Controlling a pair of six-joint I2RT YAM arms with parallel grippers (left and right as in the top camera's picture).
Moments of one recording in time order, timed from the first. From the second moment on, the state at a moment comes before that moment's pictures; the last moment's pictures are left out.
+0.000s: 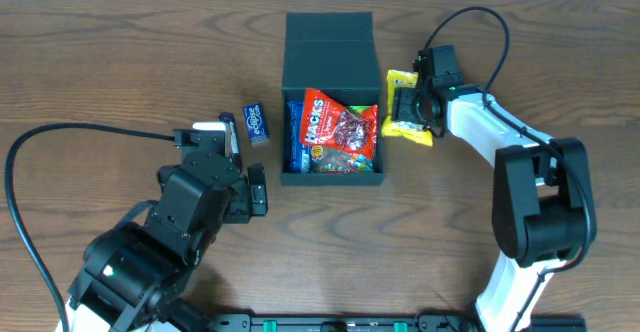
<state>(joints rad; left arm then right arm) -0.60 0.89 1.12 -1.05 -0.29 -0.48 0.18 2.00 1.25 -0.36 -0.04 0.32</state>
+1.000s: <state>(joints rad) -0.60 0.89 1.12 -1.05 -0.29 -0.49 0.33 1.52 1.31 -0.53 -0.25 -0.11</state>
